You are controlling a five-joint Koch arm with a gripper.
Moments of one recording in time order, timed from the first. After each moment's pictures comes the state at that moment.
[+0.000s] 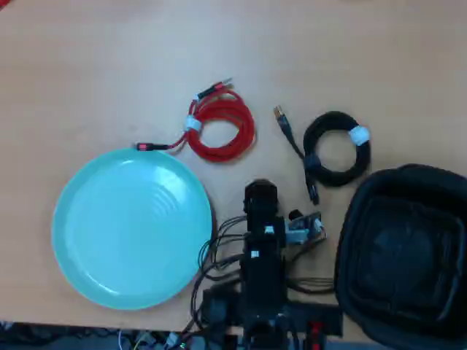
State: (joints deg) arm 84.1 130.1 179.2 -5.0 1.1
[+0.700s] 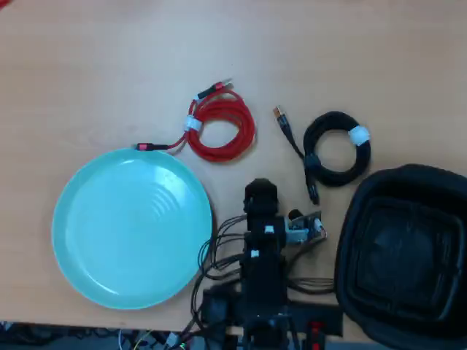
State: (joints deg) arm 84.2 130.1 173.4 -1.8 1.1
